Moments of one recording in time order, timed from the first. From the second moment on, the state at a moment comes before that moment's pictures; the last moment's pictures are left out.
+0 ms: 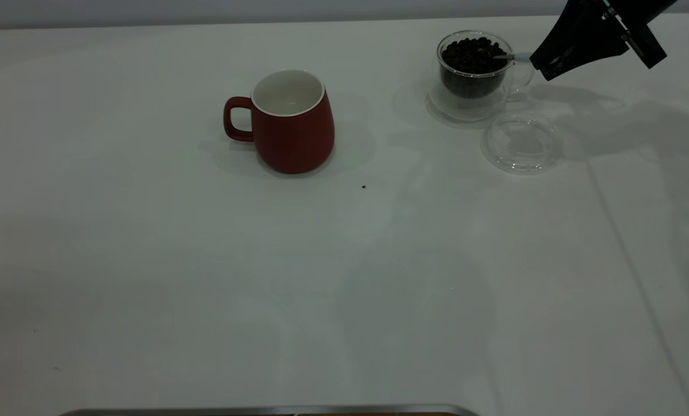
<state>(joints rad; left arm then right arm) 0.05 -0.02 -0.49 -0.01 1.14 0.01 -0.20 2.49 -1.80 0.82 1.19 -0.44</state>
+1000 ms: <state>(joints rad) 0.05 -0.02 -0.49 -0.01 1.14 0.01 -0.20 2.47 -1.73 0.92 1.18 -0.46</state>
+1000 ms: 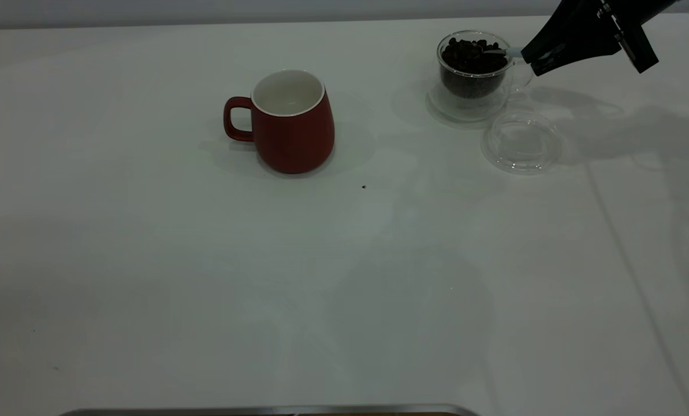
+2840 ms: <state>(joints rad) 0.05 -0.02 -0.49 -0.01 1.14 0.01 -0.24 2.41 -1.73 0.97 1.18 -0.46</state>
